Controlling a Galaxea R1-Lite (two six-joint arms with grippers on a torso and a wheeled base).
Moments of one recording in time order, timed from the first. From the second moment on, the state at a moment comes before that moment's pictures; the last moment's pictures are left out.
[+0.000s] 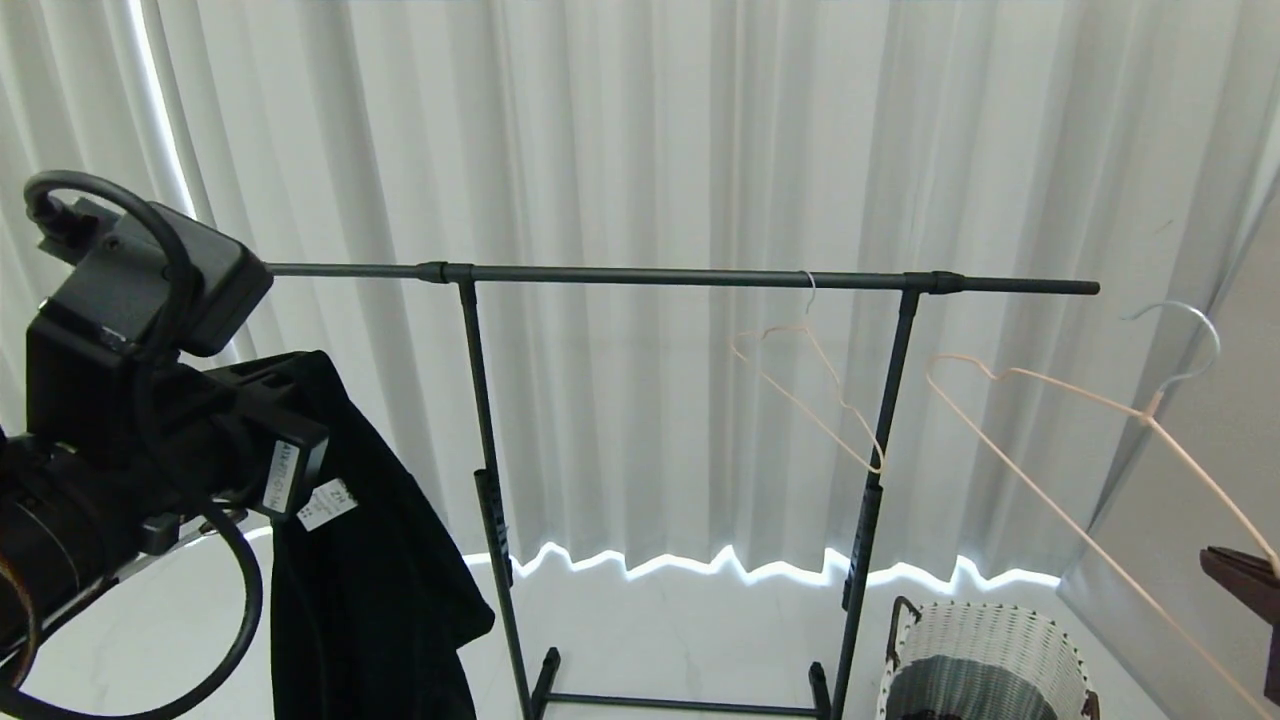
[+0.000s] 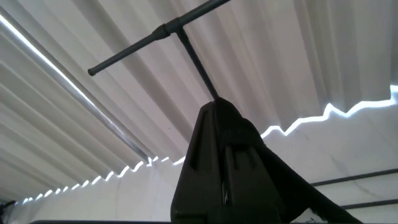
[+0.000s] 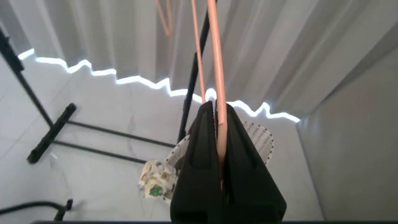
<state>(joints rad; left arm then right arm) -0.54 1.18 -0.70 -0.31 0.50 0.47 0.29 0.88 -0.32 -0.26 -0.13 -0.08</state>
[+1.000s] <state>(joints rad) -0.56 1.10 -0.58 -0.31 0.56 0.47 0.38 0.72 -0.38 -0.05 0.10 -0.13</state>
